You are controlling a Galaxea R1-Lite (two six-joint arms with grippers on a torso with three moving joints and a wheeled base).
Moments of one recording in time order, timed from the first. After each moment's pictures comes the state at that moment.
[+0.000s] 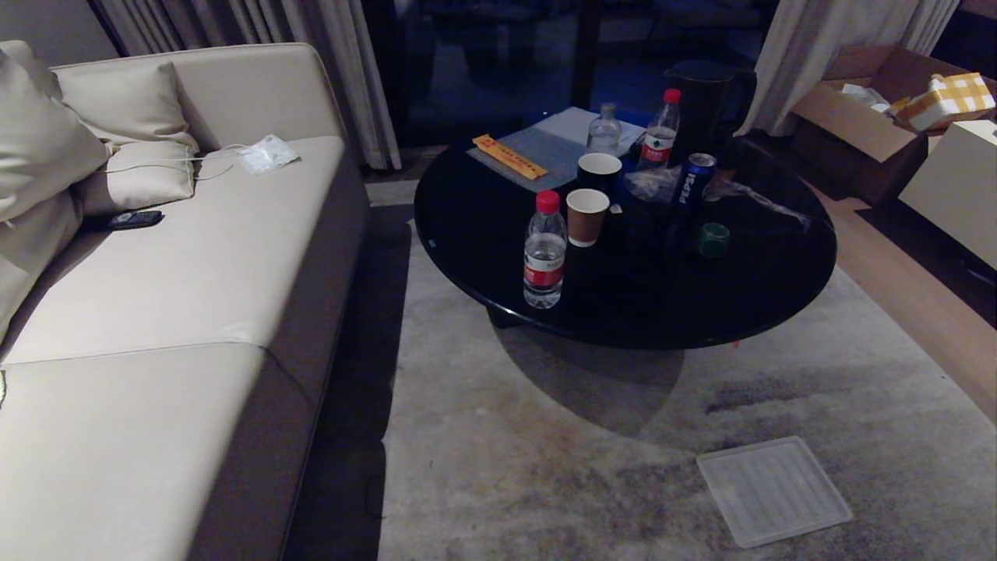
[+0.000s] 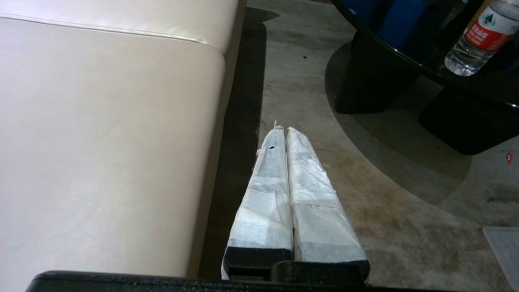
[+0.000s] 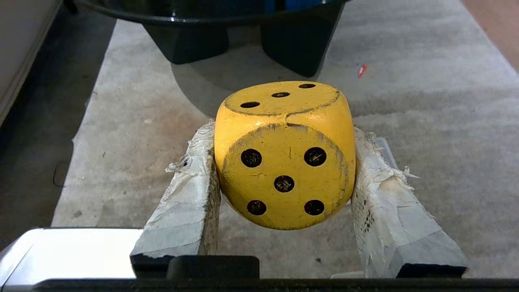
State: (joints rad) left arm 0.00 0.00 0.00 -0.01 0.07 -0.15; right arm 0.01 0.00 -0.07 0.17 0.02 0.01
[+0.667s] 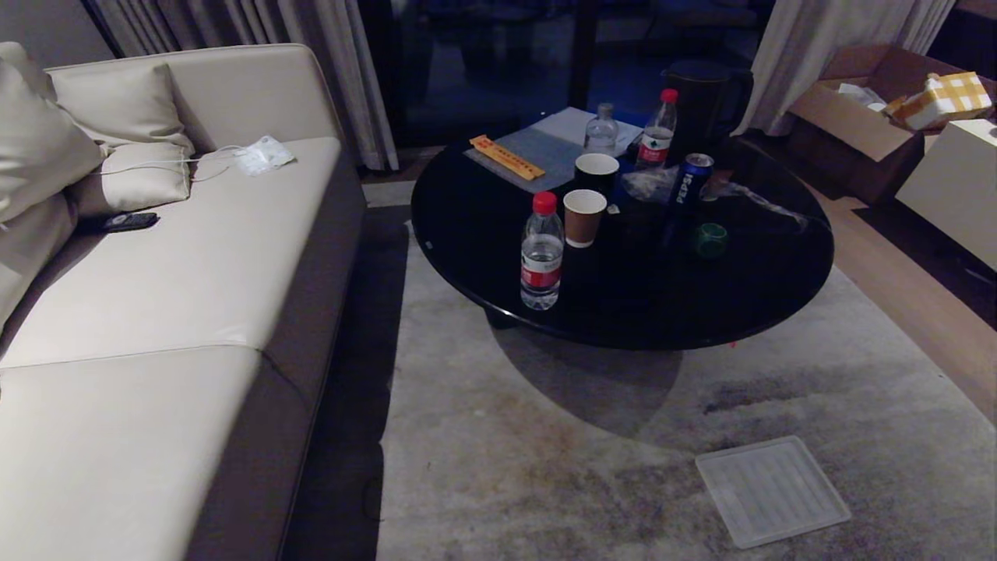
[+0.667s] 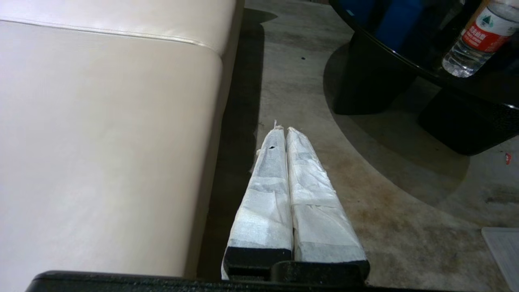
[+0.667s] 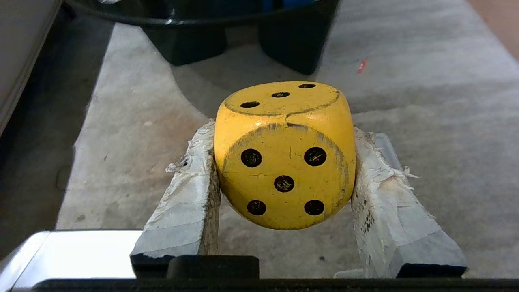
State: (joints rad) left arm 0.00 0.00 0.00 -0.01 0.07 -0.15; right arm 0.01 0.00 -0.07 0.17 0.01 0.03
